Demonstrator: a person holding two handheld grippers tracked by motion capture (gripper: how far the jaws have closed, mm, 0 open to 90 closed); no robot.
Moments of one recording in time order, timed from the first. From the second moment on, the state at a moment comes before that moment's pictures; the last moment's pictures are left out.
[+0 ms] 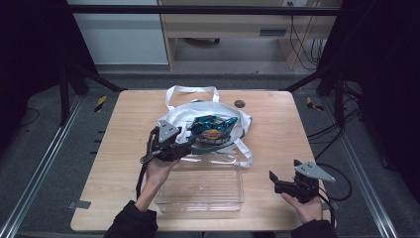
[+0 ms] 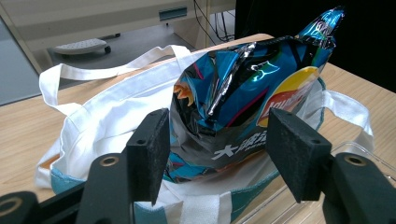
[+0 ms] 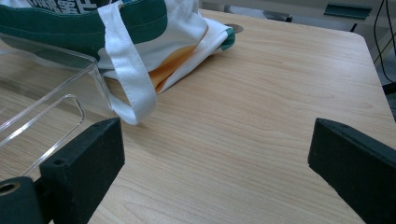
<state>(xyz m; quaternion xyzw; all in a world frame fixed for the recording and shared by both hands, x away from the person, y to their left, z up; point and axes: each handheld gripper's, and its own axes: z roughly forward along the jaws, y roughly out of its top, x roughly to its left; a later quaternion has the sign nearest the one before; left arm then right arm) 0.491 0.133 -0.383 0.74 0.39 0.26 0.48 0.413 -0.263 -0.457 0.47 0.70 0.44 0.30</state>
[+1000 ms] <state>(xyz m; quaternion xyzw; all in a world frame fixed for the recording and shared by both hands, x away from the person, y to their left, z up) 0.514 0.122 -0.382 0.74 0.40 0.24 0.48 0.413 -0.263 -0.457 0.47 0.70 0.44 0.30</state>
